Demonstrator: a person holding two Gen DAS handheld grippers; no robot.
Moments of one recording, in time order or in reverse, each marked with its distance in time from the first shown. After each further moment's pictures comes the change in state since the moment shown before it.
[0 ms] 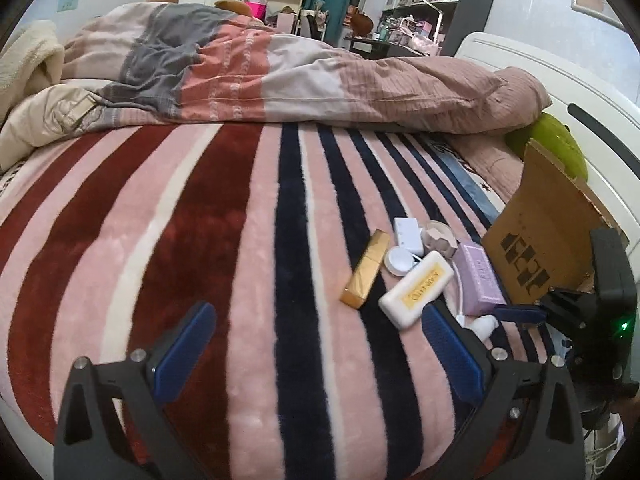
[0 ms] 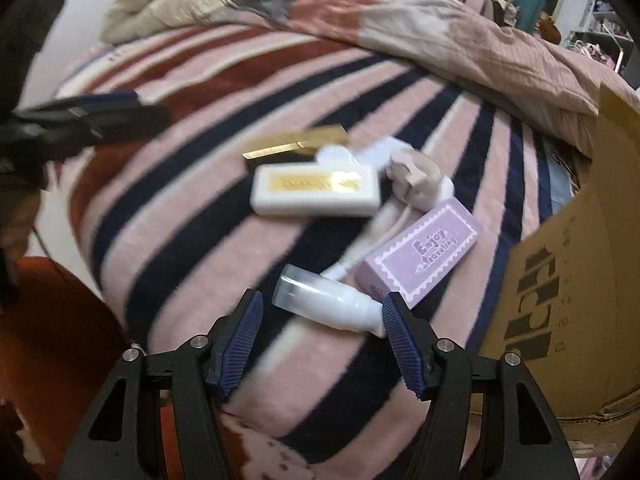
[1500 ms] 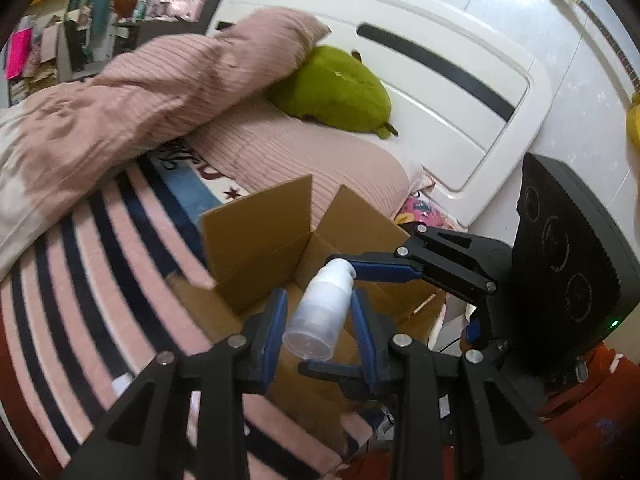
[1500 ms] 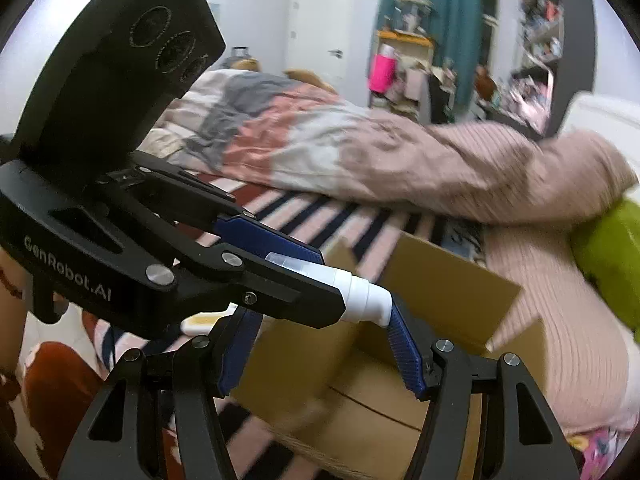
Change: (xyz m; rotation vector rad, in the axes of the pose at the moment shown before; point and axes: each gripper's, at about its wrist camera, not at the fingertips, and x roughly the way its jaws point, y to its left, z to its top) left arm 0.029 -0.257 0.143 0.469 0.248 -0.642; right arm -0.113 -0.156 -0.026 0.137 -0.395 -0.057
